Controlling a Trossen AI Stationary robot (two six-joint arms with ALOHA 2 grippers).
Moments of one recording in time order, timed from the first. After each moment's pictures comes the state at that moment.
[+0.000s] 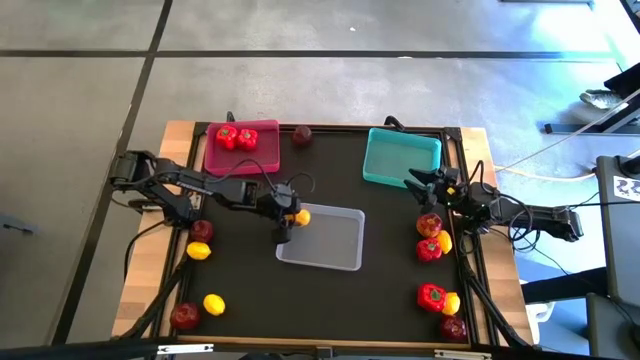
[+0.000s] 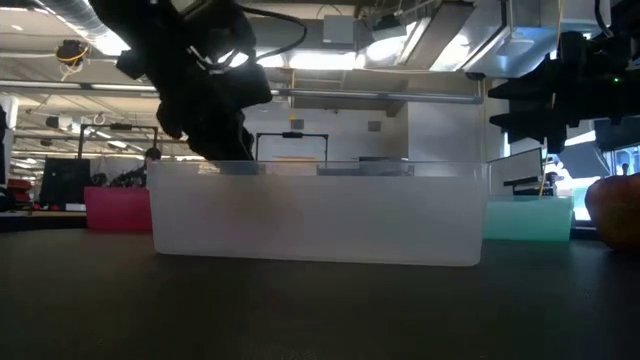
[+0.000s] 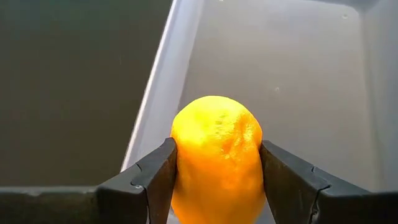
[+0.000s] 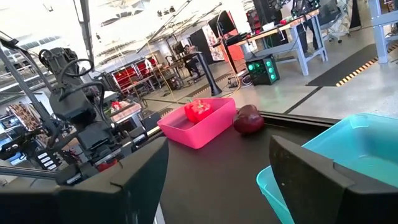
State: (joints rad) left arm 0.02 1.51 0.73 -0.08 -0.05 -0.04; right arm -0.10 0.05 0.01 0.10 0.38 0.40
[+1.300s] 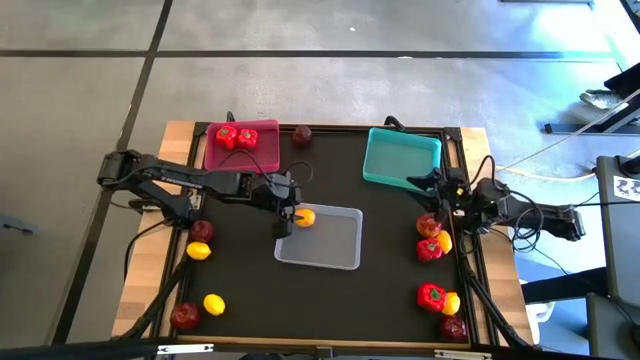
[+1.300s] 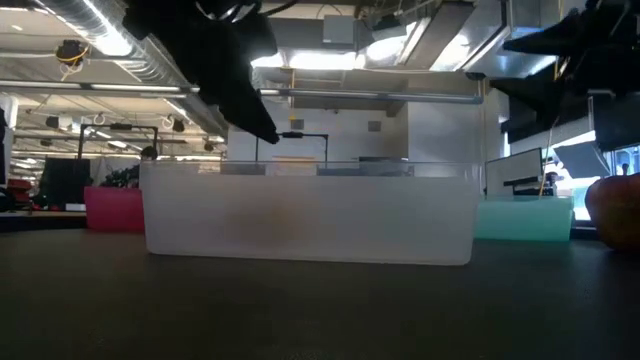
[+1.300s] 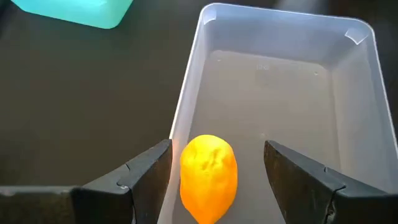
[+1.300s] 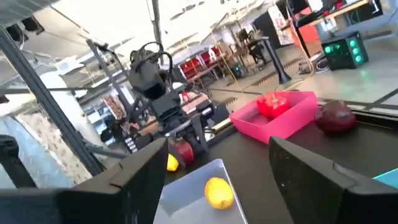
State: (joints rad) left arm 0.02 1.40 0.87 -0.25 -0.07 -0.05; right arm -0.10 0.07 0.11 0.10 0.09 0.49
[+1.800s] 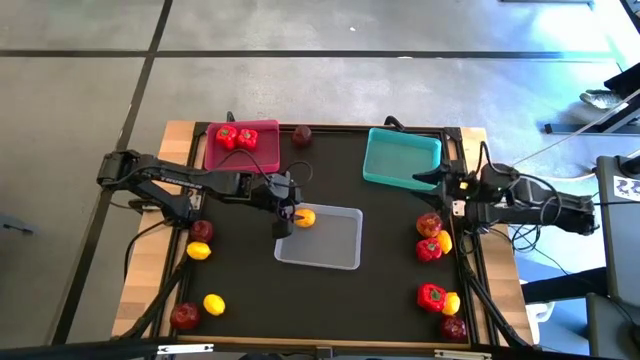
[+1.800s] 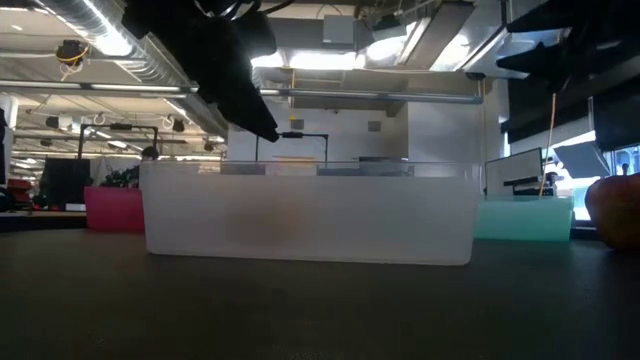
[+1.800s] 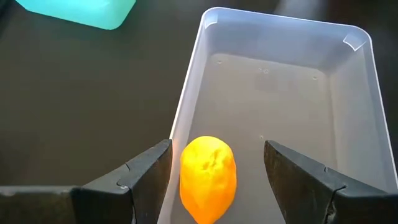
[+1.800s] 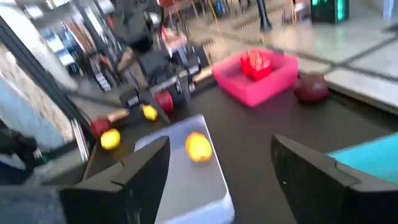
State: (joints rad) left arm 0.02 1.40 0.86 -0.25 -0.08 -0.07; right arm -0.10 0.30 0.51 -0.38 0.05 0.39
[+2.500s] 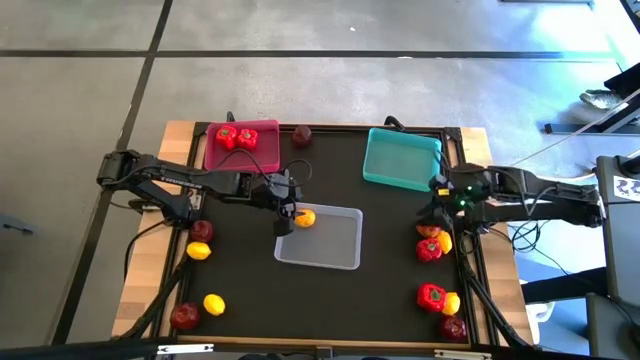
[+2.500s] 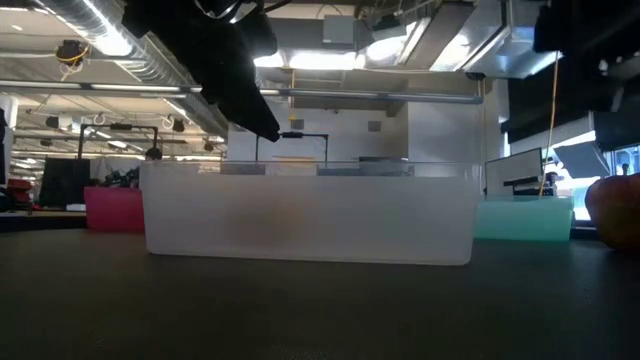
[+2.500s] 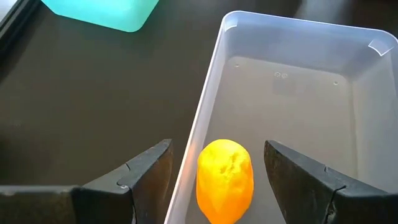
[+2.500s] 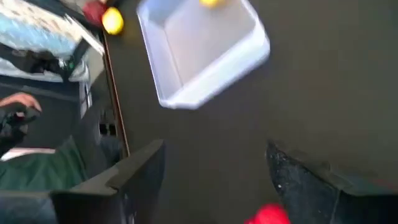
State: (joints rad) left arm 0.02 1.40 0.86 -0.24 -0.14 -0.08; right arm -0.10 0.56 0.68 -0.84 -0.33 0.72
